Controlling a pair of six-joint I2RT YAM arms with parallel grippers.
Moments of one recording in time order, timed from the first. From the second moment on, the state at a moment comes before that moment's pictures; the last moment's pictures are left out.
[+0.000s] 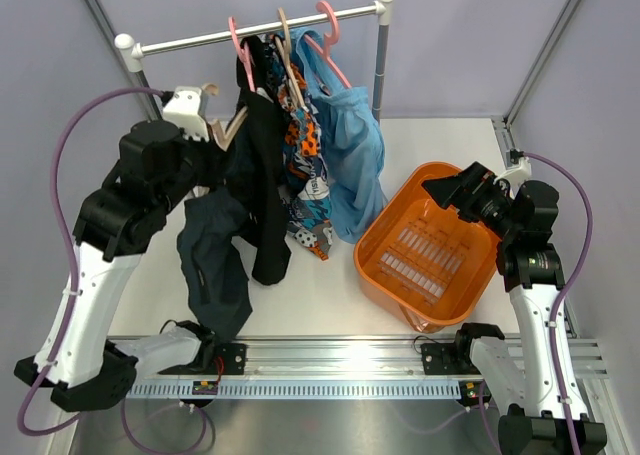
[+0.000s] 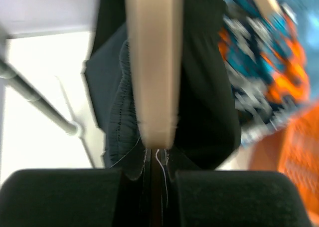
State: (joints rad) left arm -0.46 1.13 1.72 -0.95 -0.21 -0.19; right arm -0.07 0.77 0.86 -0.30 -0.54 0.68
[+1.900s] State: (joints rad) left arm -0.87 1.25 1.75 -0.92 0.16 -0.10; right arm 0.59 1.03 1.29 -0.57 -0.02 0.55
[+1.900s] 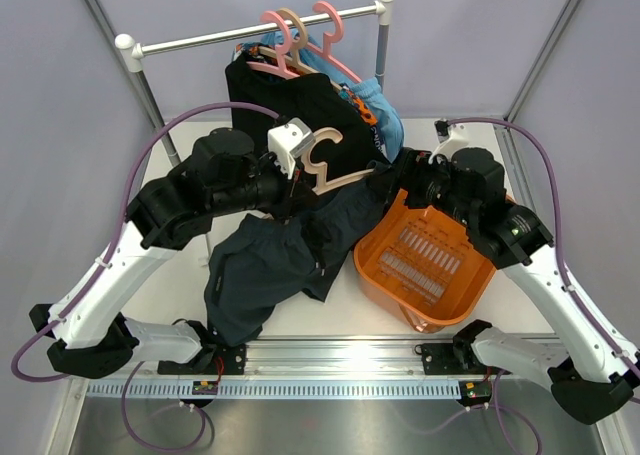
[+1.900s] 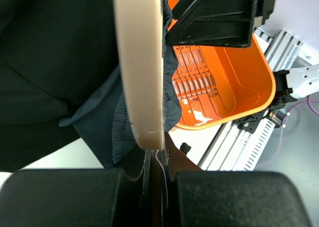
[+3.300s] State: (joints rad) left arm -0.87 1.23 1.74 -0.95 0.10 -0.03; right arm 0.60 1.14 1.37 -0.58 0.15 0.56
